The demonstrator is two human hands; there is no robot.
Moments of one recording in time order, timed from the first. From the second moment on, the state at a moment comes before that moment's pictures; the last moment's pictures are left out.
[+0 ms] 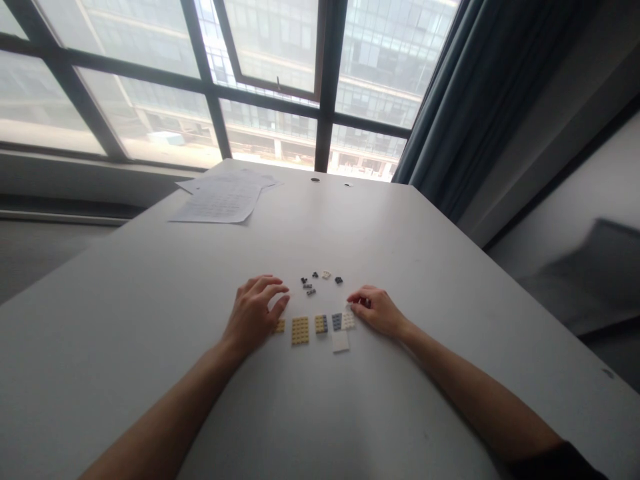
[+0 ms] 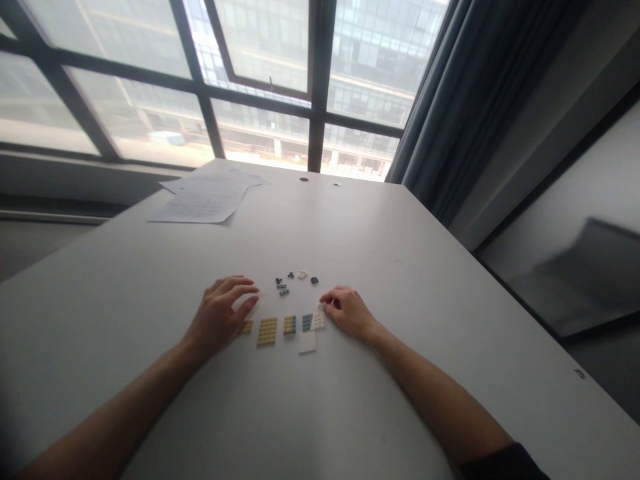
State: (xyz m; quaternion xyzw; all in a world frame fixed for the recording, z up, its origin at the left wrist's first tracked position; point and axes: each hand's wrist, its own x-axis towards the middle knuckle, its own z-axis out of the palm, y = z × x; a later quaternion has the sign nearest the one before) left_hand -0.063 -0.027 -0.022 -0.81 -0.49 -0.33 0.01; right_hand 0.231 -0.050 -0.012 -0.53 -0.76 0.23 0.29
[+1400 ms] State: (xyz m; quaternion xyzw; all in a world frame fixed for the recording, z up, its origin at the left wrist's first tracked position) left_hand -0.062 -0.029 -0.019 -0.80 -0.48 -0.34 0.00; right_hand 0.170 0.030 -0.006 -0.59 -0.77 0.11 0.24
